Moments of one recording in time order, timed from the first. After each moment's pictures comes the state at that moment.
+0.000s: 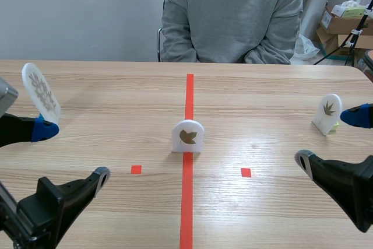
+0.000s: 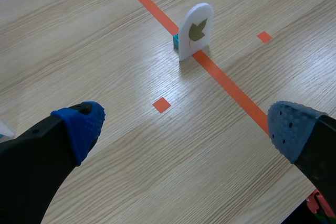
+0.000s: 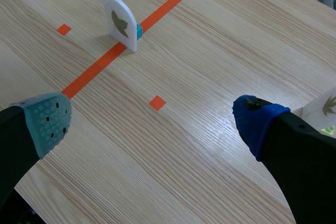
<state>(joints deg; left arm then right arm) 44.2 -31.4 -5.9 123.5 -19.0 -23.1 11.6 -40.3 27.2 22.7 116.4 24.6 43.6 -12.8</state>
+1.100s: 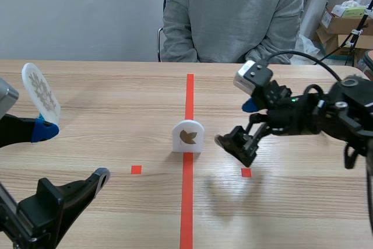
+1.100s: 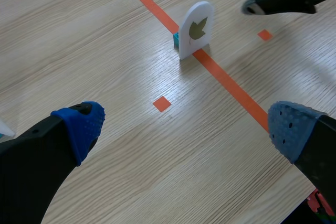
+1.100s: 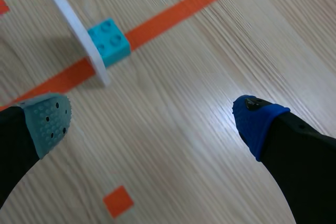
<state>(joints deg) 44.2 -31.4 -5.9 123.5 -18.8 -23.1 11.8 14.6 19.2 -18.4 66.1 3.8 43.2 -11.6</state>
